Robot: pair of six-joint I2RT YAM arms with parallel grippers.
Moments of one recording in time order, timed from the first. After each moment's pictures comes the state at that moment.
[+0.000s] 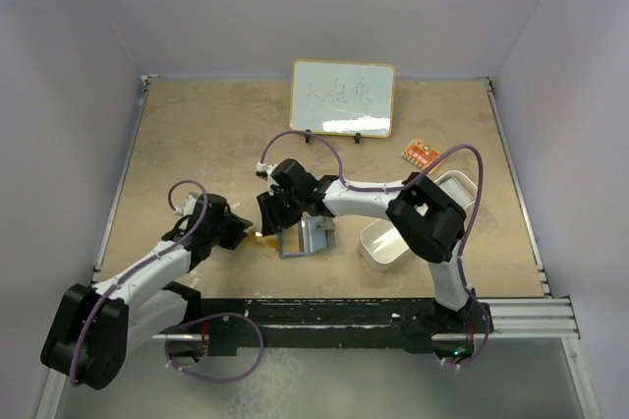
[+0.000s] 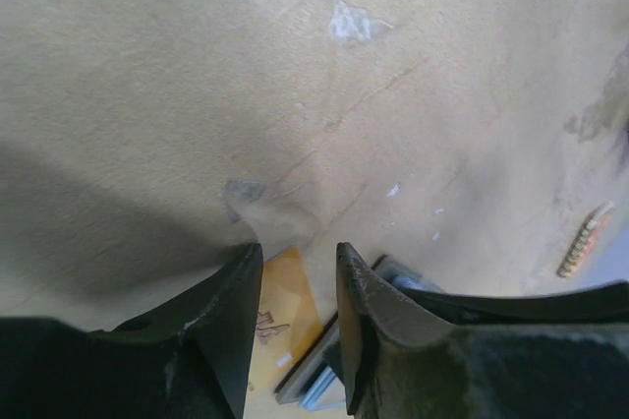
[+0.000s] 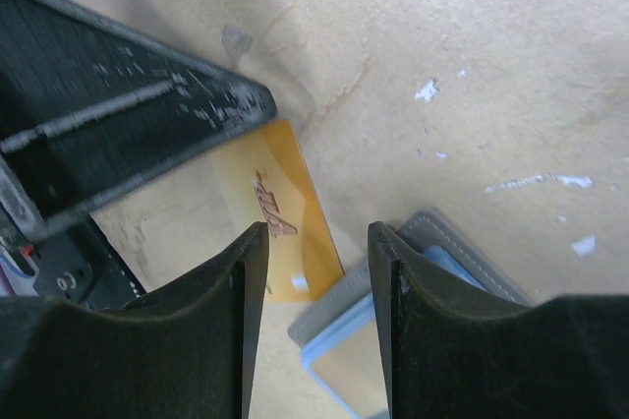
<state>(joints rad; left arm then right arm) -0.35 1.01 0.28 -0.14 -0.07 -1.37 0.95 2.03 1.32 -0.15 -0.28 0.44</state>
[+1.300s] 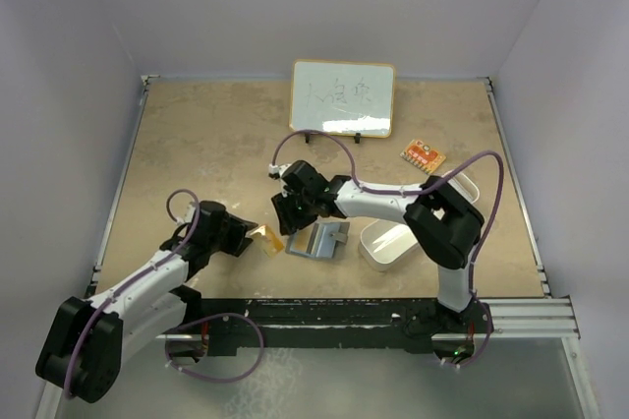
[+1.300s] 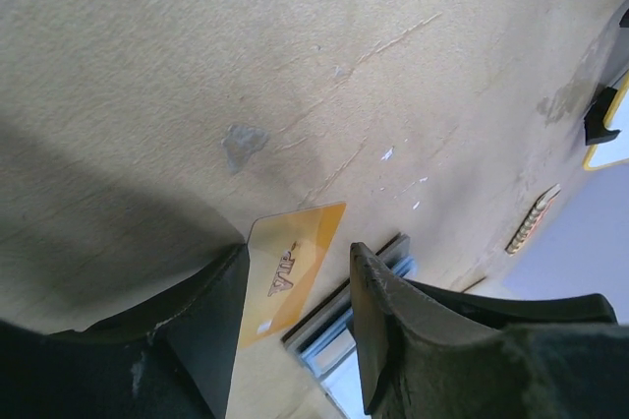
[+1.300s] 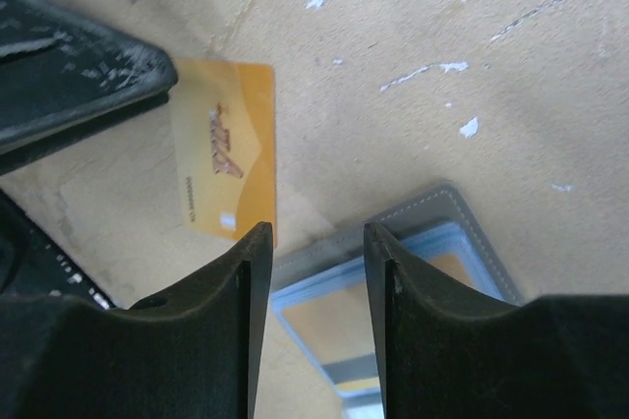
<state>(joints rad) -0.38 0.92 0.24 -0.17 -0.02 -1.51 0.94 1.92 1.24 -0.27 -0.15 0.36</state>
